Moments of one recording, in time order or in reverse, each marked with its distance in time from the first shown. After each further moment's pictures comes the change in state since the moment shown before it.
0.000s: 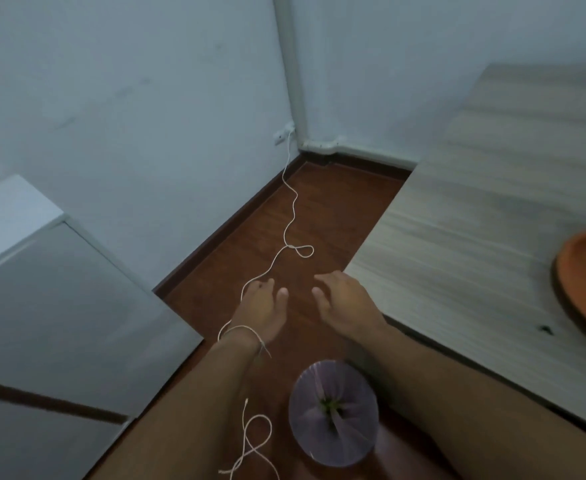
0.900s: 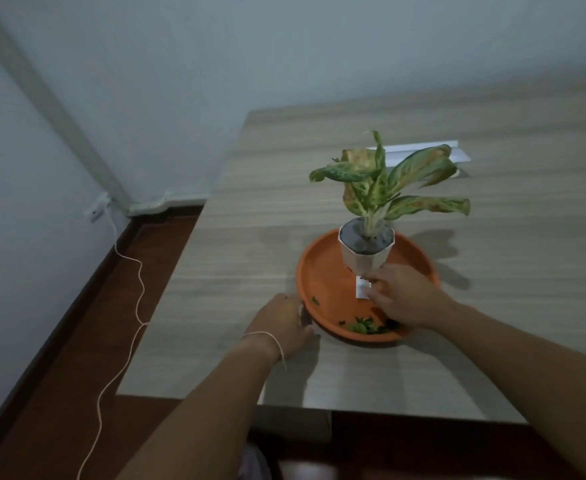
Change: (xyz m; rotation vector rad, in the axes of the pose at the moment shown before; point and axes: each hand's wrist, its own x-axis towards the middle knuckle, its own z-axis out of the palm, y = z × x) left_hand -0.024 0.359 0.148 0.231 -0.380 0.631; right_hand -0.191 0.284 -0.306 -0.233 0.137 0.364
